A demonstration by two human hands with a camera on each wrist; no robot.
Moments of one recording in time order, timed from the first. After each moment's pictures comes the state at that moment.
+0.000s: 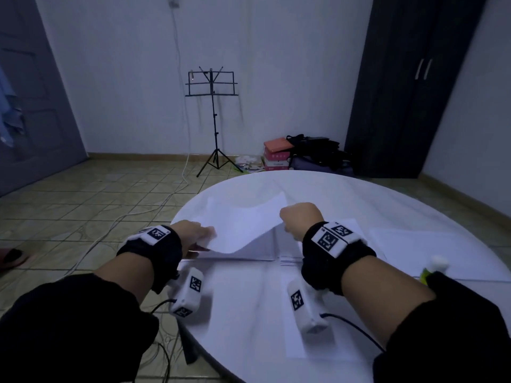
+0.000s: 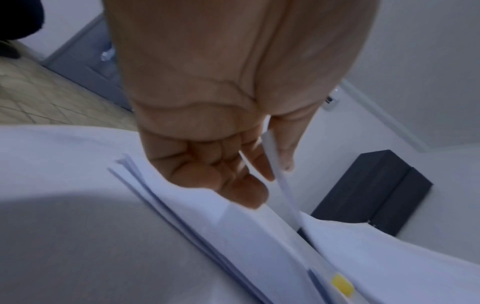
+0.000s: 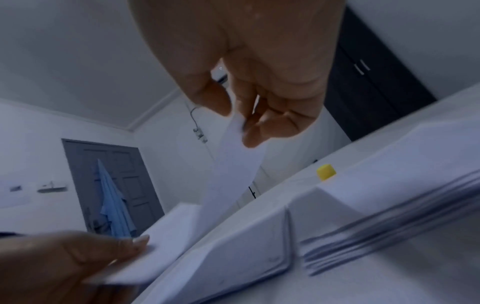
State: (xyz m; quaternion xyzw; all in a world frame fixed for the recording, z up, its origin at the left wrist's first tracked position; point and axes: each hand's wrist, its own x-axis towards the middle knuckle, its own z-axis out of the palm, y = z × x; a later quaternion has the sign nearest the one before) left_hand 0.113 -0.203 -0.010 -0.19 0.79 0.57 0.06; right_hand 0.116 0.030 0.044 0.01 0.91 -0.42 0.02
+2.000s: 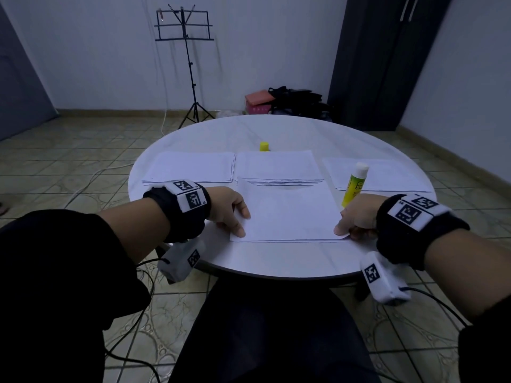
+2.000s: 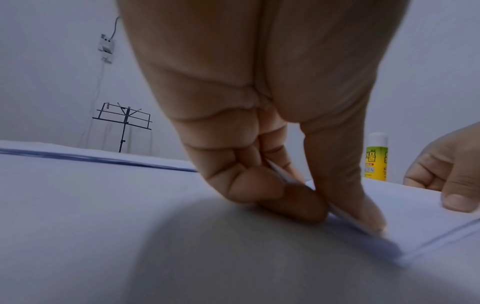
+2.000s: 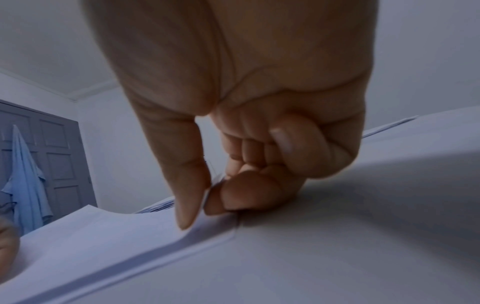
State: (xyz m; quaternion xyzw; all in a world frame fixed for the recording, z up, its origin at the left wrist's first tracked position) left_hand 0.201 -0.053 -0.028 0.11 0.95 0.20 0.20; right_hand 0.232 0.222 -0.005 0.12 0.95 -0.22 0.19
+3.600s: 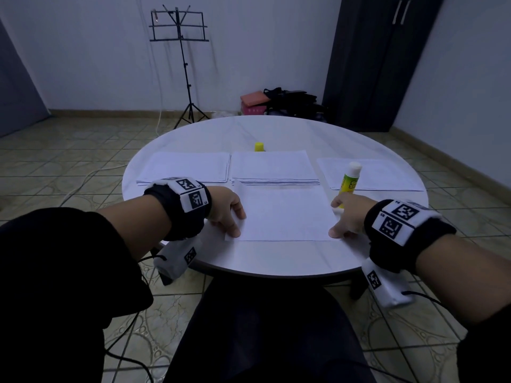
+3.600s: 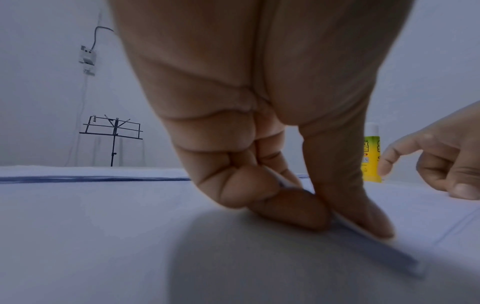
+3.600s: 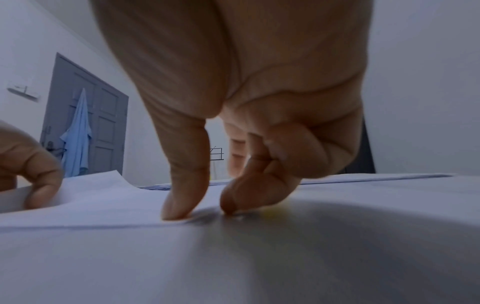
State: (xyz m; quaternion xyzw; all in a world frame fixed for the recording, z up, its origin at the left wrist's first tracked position) left_hand 0.200 -0.043 -0.024 0.10 0.97 0.11 0.21; right_hand 0.238 0.217 -0.008 0.06 0.98 -0.09 0.16
